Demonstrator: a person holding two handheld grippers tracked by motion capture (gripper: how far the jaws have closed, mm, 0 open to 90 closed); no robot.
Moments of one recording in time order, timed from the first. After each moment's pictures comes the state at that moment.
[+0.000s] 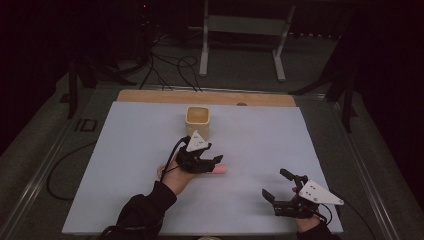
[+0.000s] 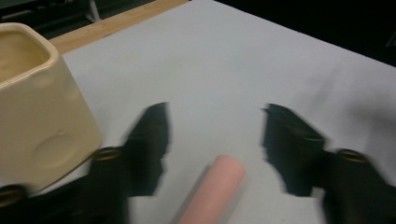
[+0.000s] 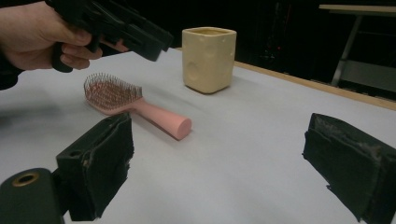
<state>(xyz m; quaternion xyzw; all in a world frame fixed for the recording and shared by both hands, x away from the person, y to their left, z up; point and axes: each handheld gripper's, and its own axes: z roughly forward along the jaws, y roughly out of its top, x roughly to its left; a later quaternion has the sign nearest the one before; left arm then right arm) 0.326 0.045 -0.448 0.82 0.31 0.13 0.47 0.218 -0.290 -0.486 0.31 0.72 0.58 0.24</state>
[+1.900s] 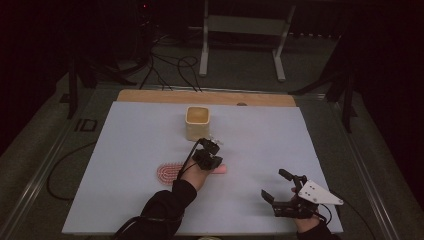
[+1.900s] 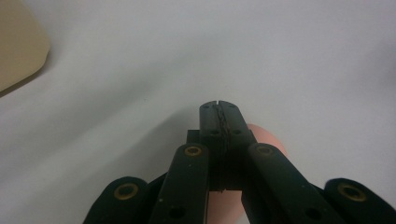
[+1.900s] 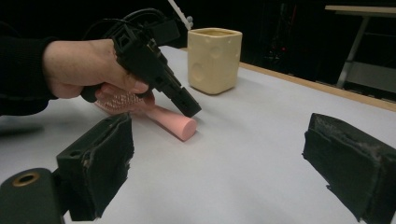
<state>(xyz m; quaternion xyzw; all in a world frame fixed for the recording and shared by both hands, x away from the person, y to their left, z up) 0.362 -0.002 -0.494 0.86 0.41 0.06 0.31 0.217 -0.288 -0.484 0.30 0.72 0.58 0.24</state>
